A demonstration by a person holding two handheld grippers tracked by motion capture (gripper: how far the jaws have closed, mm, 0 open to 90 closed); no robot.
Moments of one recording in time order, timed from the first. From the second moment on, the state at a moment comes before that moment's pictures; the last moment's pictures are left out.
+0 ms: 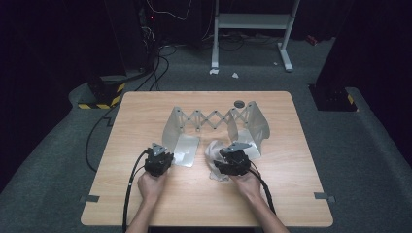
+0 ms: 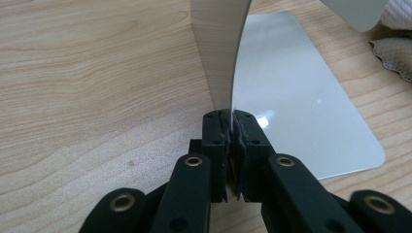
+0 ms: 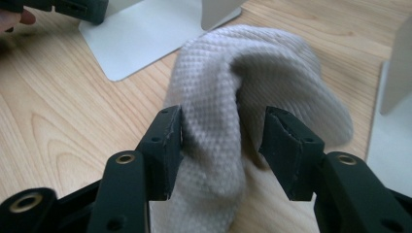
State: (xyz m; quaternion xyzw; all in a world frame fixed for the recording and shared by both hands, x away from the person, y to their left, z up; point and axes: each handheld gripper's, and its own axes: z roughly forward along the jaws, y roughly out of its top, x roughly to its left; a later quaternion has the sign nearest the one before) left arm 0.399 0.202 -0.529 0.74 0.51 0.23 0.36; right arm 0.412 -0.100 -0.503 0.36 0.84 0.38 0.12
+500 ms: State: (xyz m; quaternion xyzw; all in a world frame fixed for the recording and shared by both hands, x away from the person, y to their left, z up) left arm 0.399 0.202 -0.529 0.74 0.52 0.23 0.36; right arm 0.385 -0.160 -0.507 0.40 0.80 0.42 0.17
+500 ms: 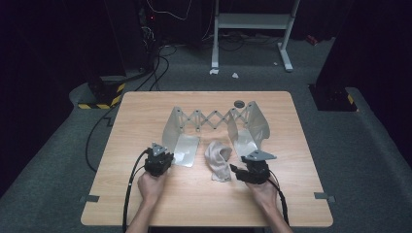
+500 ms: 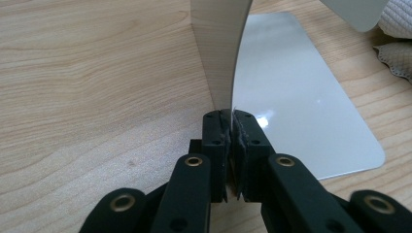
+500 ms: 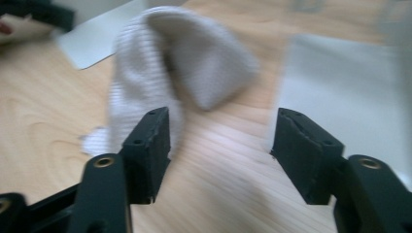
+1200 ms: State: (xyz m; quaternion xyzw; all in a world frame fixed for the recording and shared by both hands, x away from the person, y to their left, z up) left arm 0.400 0.204 -0.529 0.74 0.52 0.23 0.36; right arm 0.429 -0.211 -0.520 0.48 0.75 0.35 0.27
